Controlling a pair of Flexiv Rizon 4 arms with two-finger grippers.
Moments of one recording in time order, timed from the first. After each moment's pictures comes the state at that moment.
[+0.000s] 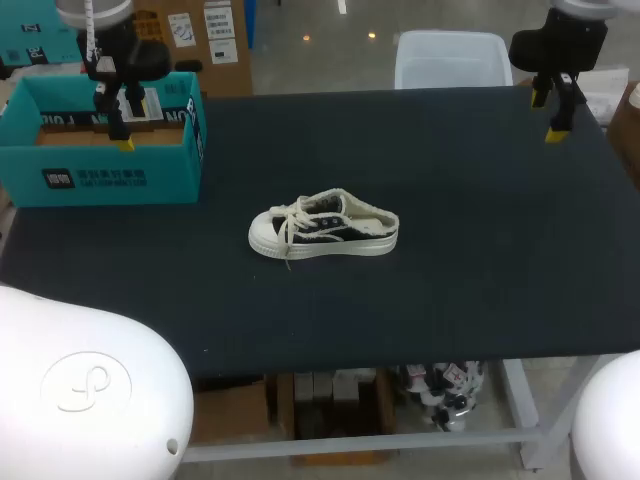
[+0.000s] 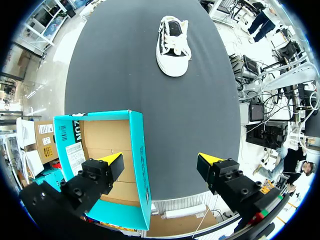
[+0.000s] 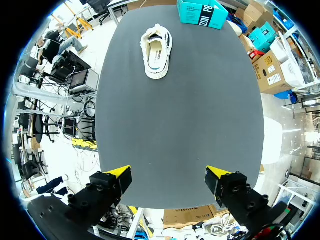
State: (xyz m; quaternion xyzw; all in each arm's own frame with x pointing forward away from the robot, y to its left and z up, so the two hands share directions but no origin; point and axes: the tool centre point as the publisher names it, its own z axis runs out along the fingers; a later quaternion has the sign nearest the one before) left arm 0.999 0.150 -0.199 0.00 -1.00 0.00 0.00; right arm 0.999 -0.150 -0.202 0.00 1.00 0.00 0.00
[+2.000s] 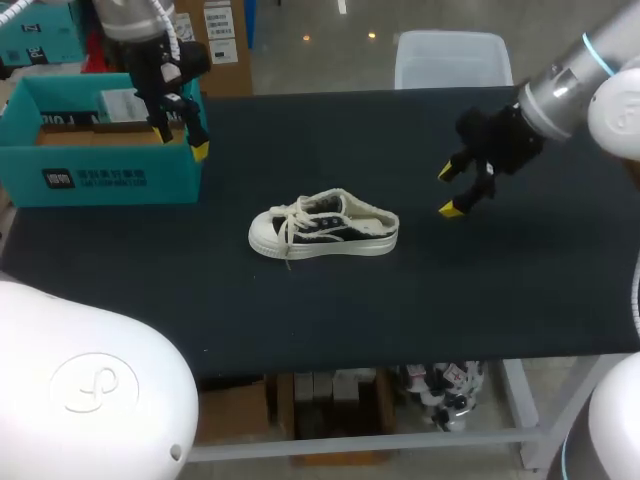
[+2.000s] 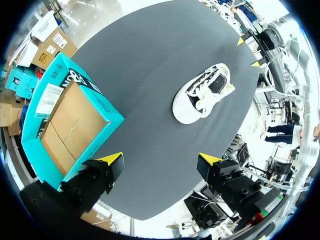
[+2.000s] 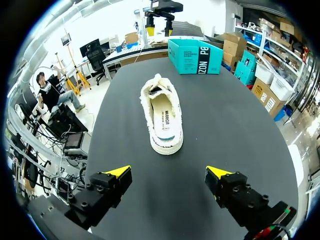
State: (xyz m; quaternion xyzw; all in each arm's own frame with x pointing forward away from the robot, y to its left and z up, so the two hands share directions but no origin) left arm 0.964 0.061 -0.210 0.43 -0.90 0.04 0.06; right arm 0.951 0.007 -0.316 0.07 0.95 0.31 0.00
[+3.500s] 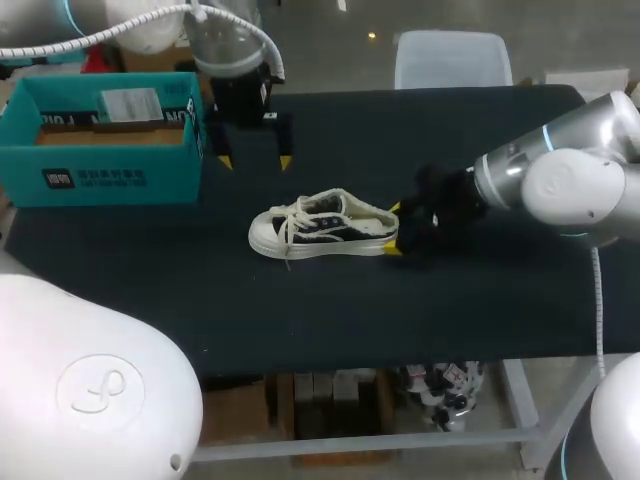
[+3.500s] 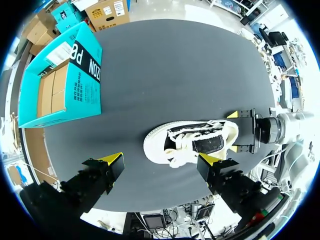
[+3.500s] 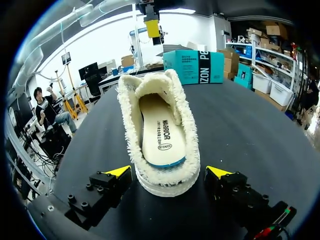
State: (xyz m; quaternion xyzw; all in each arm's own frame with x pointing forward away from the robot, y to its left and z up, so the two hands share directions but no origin) left arm 0.959 -0.056 -0.246 0.67 -0.74 0.05 0.01; right arm 0.954 0.096 -0.416 0.10 0.90 0.43 0.00
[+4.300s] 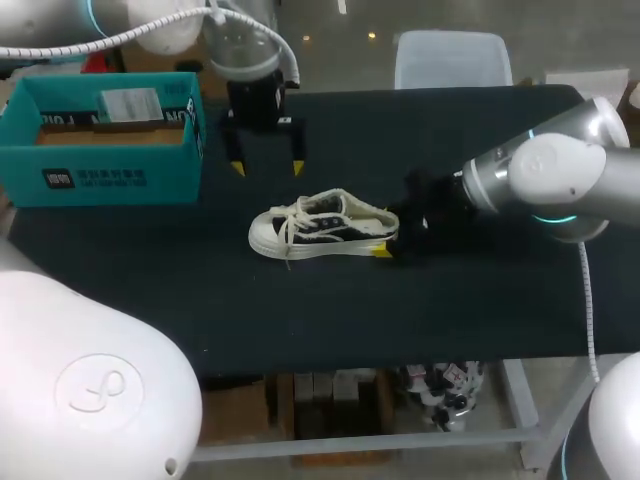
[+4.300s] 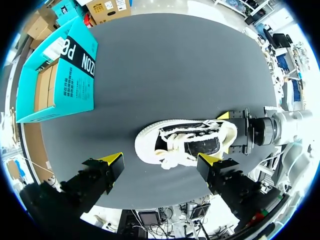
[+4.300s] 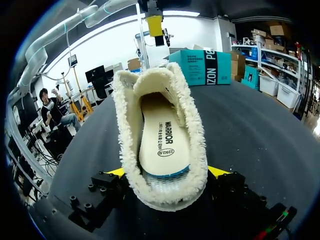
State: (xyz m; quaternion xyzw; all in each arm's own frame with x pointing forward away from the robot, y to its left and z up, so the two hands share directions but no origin) left arm 0.956 -0.077 -0.255 0.68 -0.73 0.03 0.02; right arm 0.955 0.115 -0.430 0.08 0.89 0.45 -0.02
